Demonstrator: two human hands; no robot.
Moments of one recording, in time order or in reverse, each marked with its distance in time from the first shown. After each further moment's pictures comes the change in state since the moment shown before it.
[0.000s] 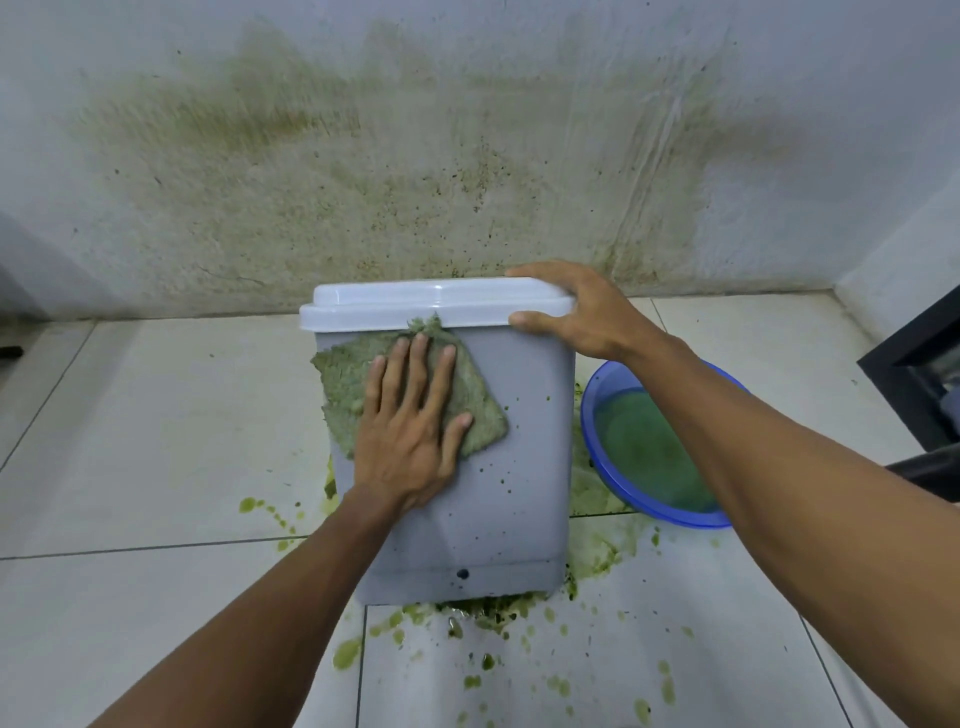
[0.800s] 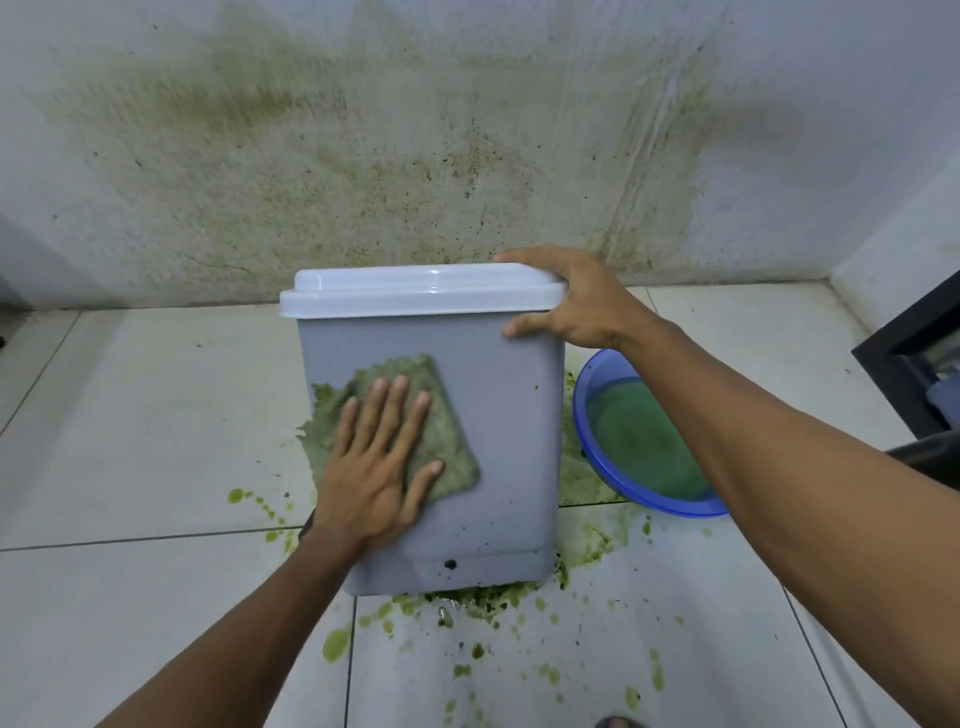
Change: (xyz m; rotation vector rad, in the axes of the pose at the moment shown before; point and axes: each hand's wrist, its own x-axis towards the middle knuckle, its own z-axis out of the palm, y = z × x) left_hand -0.060 -0.016 0.016 0.012 -0.040 0.099; right_hand 0.001 0.004 -0.003 0.047 -0.035 -0.027
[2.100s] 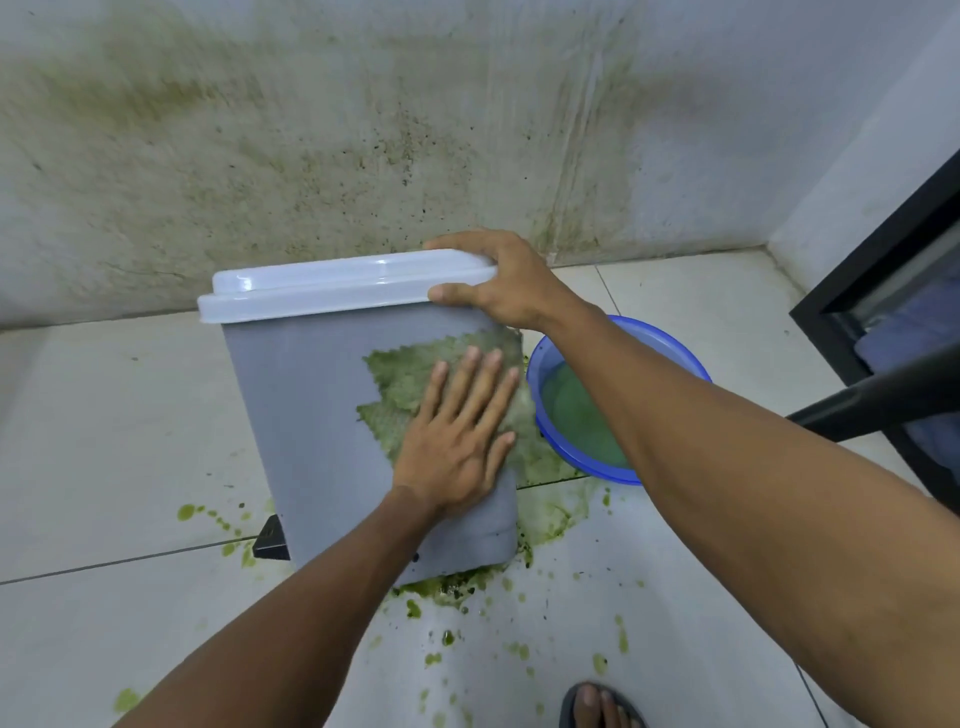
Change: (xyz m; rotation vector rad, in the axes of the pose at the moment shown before) left_hand 0.066 0.108 0.018 -0.068 -0.006 0.228; right_hand 0.003 0.001 0.013 0.068 0.114 0.070
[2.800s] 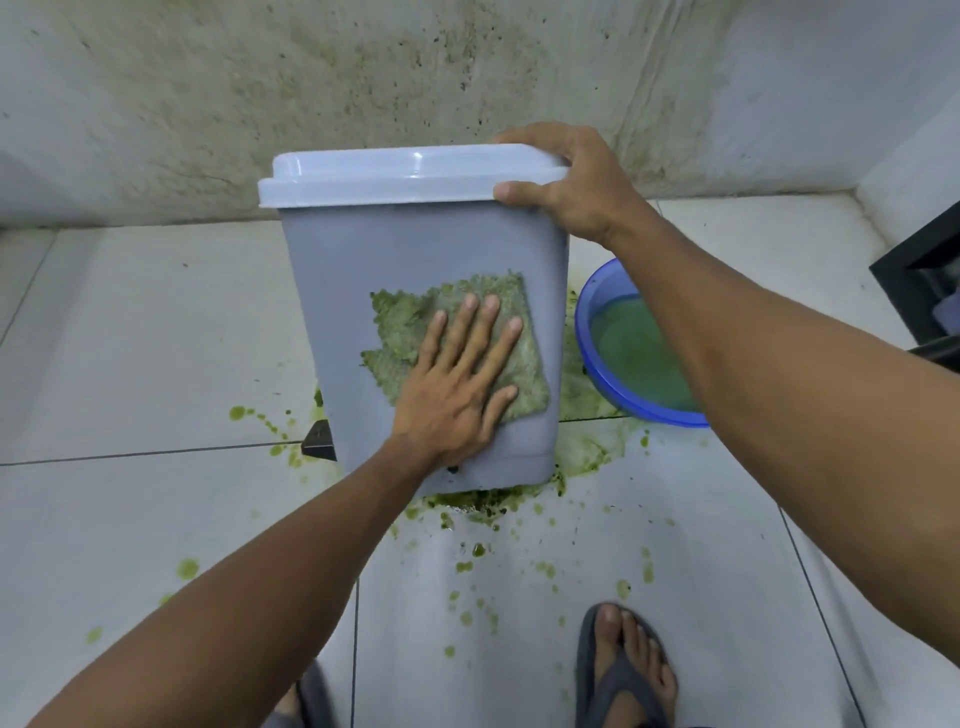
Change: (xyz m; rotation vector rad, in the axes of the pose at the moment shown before) left_hand -0.060 -0.024 -0.006 0.002 -0.059 -0.062; right_hand 0.003 0.003 0.006 0.028 0.068 -0.037
